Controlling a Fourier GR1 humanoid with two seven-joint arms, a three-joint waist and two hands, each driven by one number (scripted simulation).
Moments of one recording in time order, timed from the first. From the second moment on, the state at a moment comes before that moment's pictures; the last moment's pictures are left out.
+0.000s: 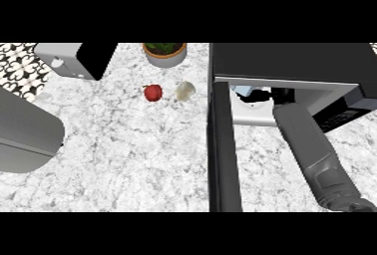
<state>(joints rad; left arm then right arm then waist) 0.56 0.03 0.49 -2.30 0.52 -0.52 -0.01 -0.88 -0.14 -0.24 -0.41 0.40 -0.43 -0.60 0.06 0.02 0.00</state>
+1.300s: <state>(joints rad) 0.43 0.06 0.46 -2.20 0.41 -0.53 -0.01 -1.00 -0.29 -0.22 -0.13 0.56 -0.81 -0.57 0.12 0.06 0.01</state>
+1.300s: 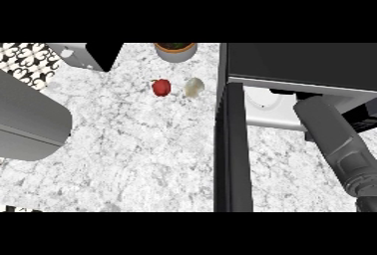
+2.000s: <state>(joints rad) 0.40 0.07 0.36 -2.16 0.38 -0.62 -0.02 -1.02 -0.26 -0.30 -0.13 0.46 -0.55 -0.72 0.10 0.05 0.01</state>
